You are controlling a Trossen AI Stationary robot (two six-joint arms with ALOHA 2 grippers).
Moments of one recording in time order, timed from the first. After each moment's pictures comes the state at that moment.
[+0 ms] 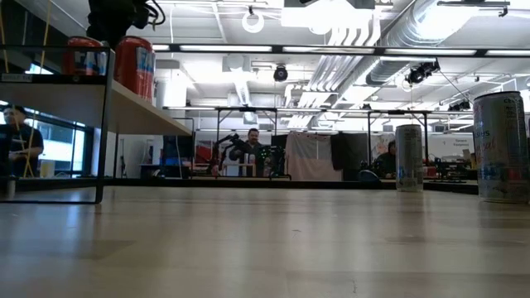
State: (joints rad) left arm 0.99 1.24 1.56 -1.57 -0.01 0.27; right arm -0.24 1.62 2.09 -1.13 0.10 -0.13
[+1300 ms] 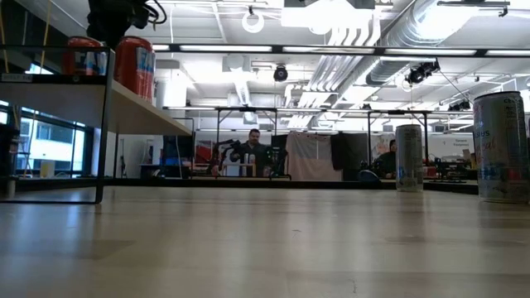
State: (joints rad) left arm 0.98 1.24 1.56 -1.57 -0.06 0.28; right arm -0.24 1.62 2.09 -1.10 0.10 -0.13
